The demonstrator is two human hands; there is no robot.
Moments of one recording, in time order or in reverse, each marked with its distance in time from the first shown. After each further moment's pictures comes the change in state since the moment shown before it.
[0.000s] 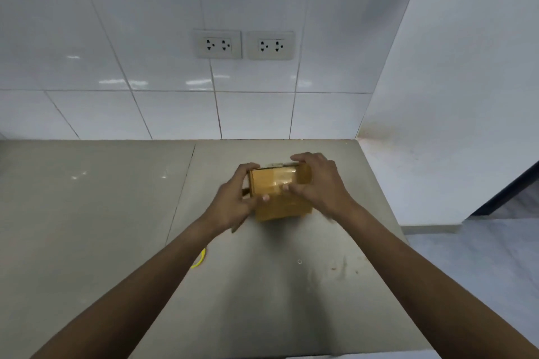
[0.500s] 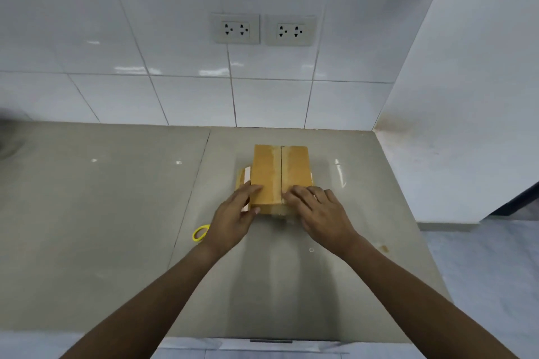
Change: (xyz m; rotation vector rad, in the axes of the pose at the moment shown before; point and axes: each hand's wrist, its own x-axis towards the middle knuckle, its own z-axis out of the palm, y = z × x) left_hand -0.053 -0.060 0.005 0.289 0.150 0.145; right_hand -0.049 0.051 0.071 -0.686 0.108 -0.665
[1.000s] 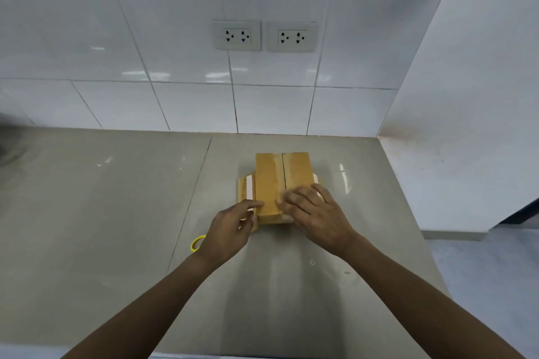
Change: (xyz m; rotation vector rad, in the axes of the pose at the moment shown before) left_hand 0.004 0.005 -0.004 0.091 -0.013 -0.020; right_hand 0.018 0.017 0.008 0.058 0.125 -0.151
